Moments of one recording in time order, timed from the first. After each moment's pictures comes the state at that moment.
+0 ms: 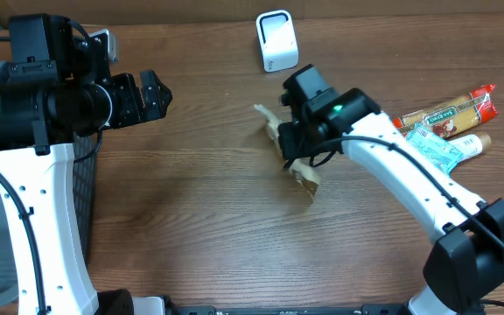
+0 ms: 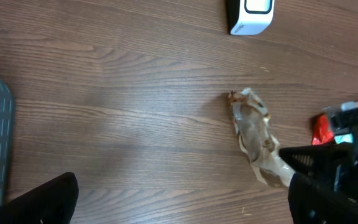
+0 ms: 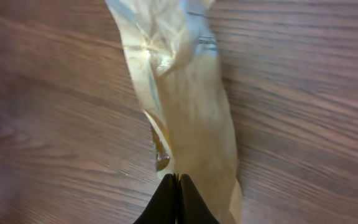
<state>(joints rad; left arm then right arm) 0.09 1.55 2.02 -1.50 0.26 -0.17 0.55 1.79 1.54 -0.99 -0.16 0.37</state>
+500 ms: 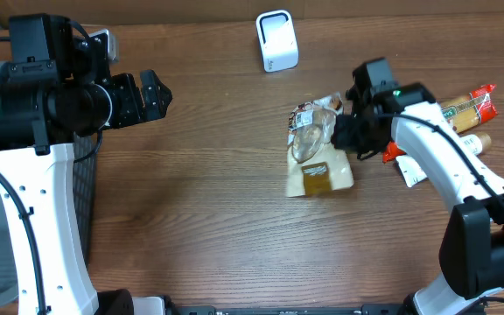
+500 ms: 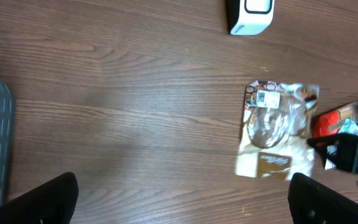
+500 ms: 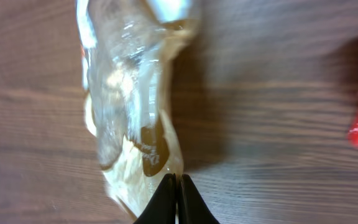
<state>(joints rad) 0.09 1.55 2.02 -1.50 0.26 -0.17 0.26 1.79 1.36 -0.94 -0.21 0.32</state>
